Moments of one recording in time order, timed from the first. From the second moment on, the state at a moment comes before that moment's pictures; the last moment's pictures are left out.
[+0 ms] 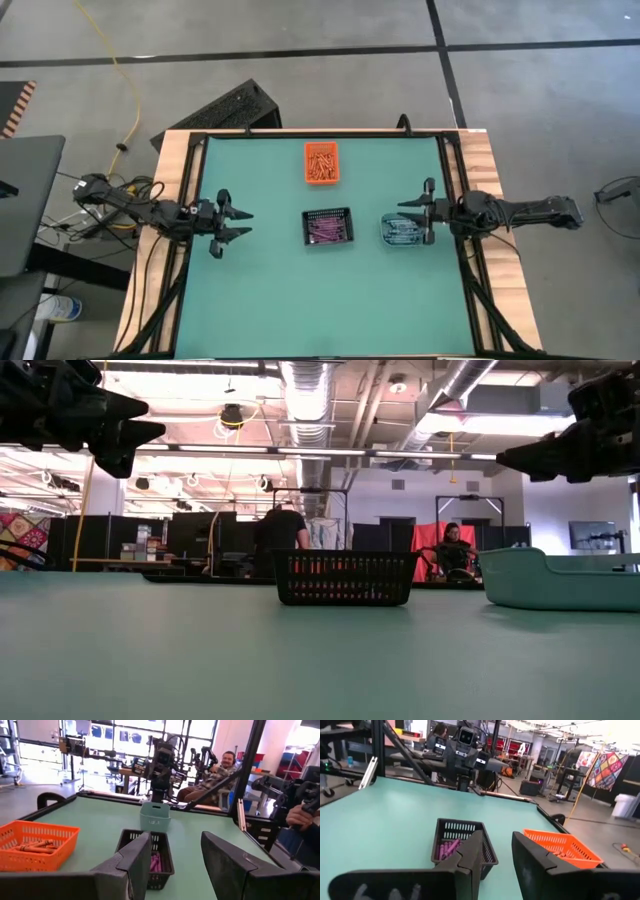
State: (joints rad) left arm -0.34 0.23 0.01 0.37 -0.38 -0.09; right arm 0.04 0.09 0.01 0.10 0.13 -0.18
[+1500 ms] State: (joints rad) left arm -0.22 0.07 0.01 0.08 -0.35 -0.04; right arm 0.04 0.09 0.01 0.05 0.16 -0.11
